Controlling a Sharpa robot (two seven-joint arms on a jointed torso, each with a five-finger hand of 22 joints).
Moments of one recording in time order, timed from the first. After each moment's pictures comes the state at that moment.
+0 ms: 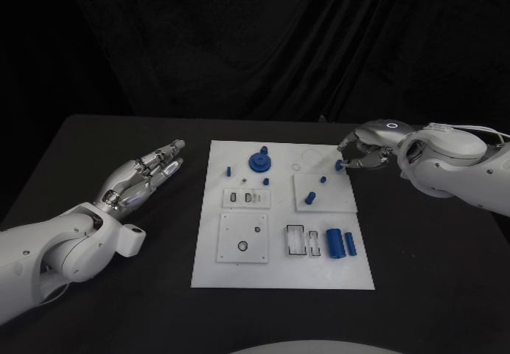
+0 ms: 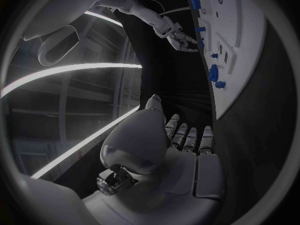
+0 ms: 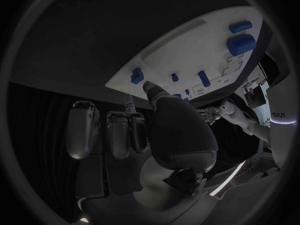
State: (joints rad) left arm 1.24 -0.98 -0.21 1.53 -0.30 -0.10 0.68; left_hand 1.43 0.24 -0.29 0.29 0.37 0.31 0.01 0.03 0.04 0.06 0.03 0.09 0.02 0.00 0.02 0.01 0.00 0.16 0.00 0.14 0.01 0.00; right arm 1.45 -1.10 -0.25 1.51 -1.64 -0.26 -0.13; right_hand 1.23 -0.09 0.20 0.15 0.28 0.79 0.07 0.08 0.25 1.47 -0.01 1.57 1.31 1.46 -0.07 1.57 1.31 0.06 1.46 0.03 1.35 1.31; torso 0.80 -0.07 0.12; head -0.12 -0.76
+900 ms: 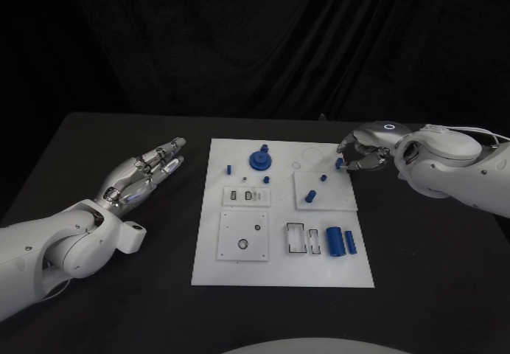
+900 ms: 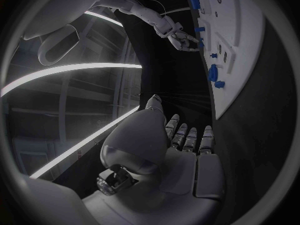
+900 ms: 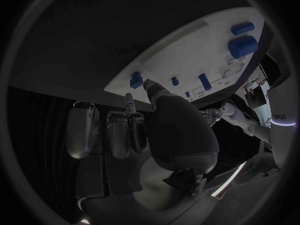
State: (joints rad) left arm 1.24 -0.97 -0.21 1.51 -0.30 -0.08 0.68; left_hand 1.44 0.24 -0.29 0.29 0.37 0.31 0.02 0.03 0.04 0.06 0.03 0.09 0.02 0.00 0.03 0.01 0.00 0.16 0.00 0.15 0.01 0.00; right arm 1.43 -1.08 -0.25 1.49 -1.64 -0.26 -0.13; right_hand 1.26 -0.12 0.20 0.18 0.28 0.80 0.07 0.10 0.29 1.47 -0.01 1.57 1.31 1.46 -0.07 1.57 1.31 0.06 1.46 0.03 1.35 1.31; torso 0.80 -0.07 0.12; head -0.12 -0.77
